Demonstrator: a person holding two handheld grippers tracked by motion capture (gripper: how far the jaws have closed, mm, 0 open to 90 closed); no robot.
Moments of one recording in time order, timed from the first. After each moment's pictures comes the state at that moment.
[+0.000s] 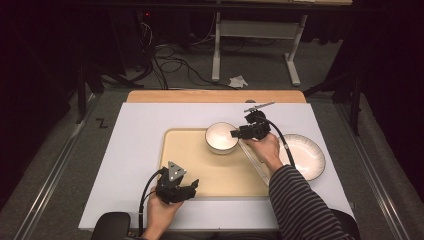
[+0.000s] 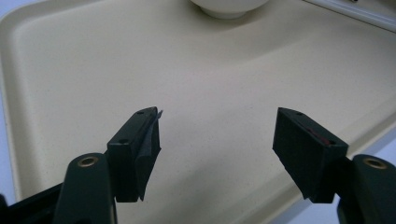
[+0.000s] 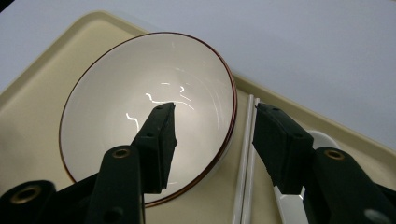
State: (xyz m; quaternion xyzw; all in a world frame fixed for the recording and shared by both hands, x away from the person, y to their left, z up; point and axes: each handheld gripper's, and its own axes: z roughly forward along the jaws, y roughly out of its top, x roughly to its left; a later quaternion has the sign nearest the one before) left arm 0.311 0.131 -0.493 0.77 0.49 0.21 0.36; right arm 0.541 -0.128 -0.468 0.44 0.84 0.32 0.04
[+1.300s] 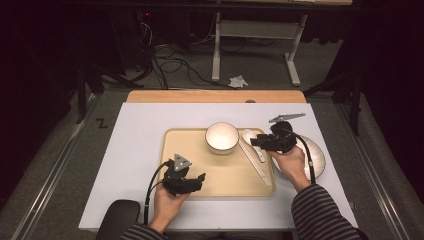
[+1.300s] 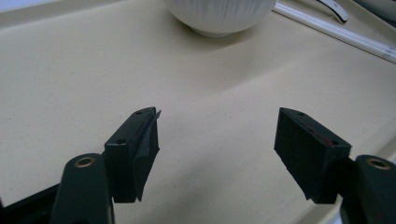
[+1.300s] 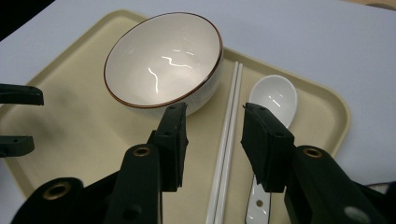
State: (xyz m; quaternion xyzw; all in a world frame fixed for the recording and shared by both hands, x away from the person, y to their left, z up) left arm 0.341 0.120 -0.492 0.77 0.48 0.16 0.39; right arm 0.481 -0.180 -0.428 0.42 0.82 0.38 0.08
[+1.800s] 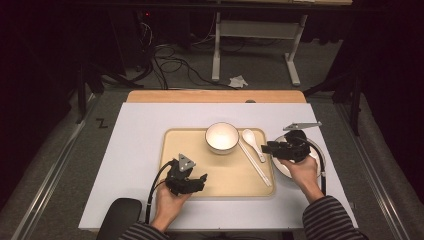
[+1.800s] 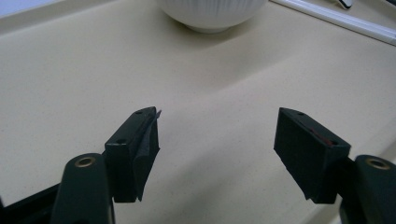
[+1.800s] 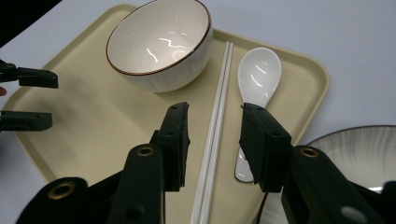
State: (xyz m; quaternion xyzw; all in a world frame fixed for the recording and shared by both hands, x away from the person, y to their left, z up) left arm 0.345 0.115 -0.493 0.77 0.48 0.16 0.39; right arm 0.461 -0.205 -0.425 0.42 0.82 0.38 0.08
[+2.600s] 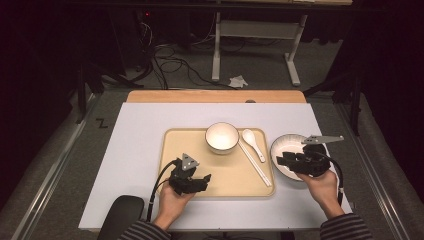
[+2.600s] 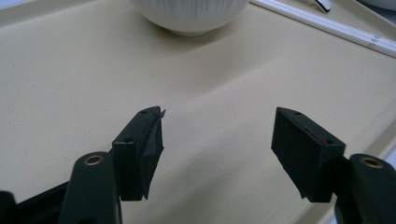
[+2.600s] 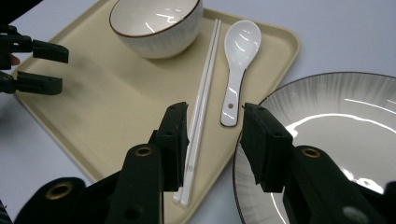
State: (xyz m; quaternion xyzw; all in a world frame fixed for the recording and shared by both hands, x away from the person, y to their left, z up) left arm 0.350 0.102 -0.496 0.79 0.45 0.15 0.38; right arm 0.419 -0.260 -0.429 0.44 0.80 0.40 0.07
